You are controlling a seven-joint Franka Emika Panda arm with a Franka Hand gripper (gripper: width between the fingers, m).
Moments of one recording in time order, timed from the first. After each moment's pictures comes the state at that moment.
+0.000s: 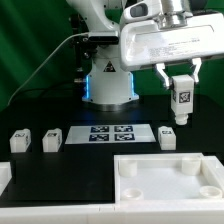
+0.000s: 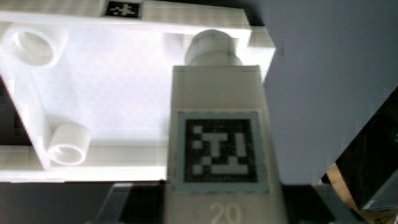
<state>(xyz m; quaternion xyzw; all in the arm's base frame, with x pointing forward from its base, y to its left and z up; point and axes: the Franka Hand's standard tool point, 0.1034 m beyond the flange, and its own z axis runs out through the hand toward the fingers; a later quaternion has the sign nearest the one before) 0.477 0.110 0.149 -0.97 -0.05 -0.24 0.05</state>
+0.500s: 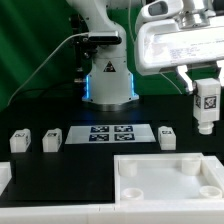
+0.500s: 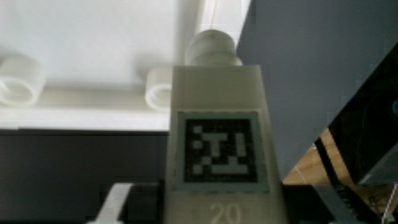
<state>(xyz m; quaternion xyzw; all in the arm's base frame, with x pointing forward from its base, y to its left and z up) 0.550 0.141 0.156 -0.96 -0.06 -0.28 0.05</state>
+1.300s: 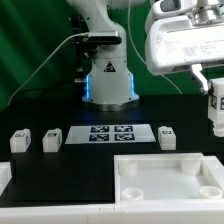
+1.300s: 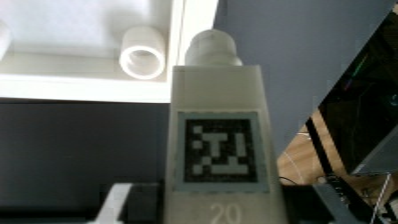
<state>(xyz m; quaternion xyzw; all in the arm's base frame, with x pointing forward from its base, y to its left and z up) 0.563 0.135 0.149 -0.95 -0.08 -0.29 0.03</state>
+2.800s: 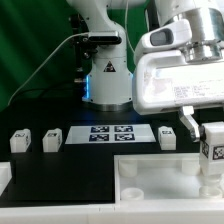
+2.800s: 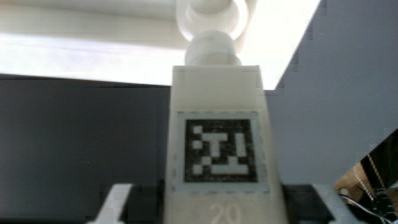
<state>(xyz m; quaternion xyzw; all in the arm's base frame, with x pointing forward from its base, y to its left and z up) 0.631 0.115 0.107 -0.96 -0.06 -0.28 0.03</state>
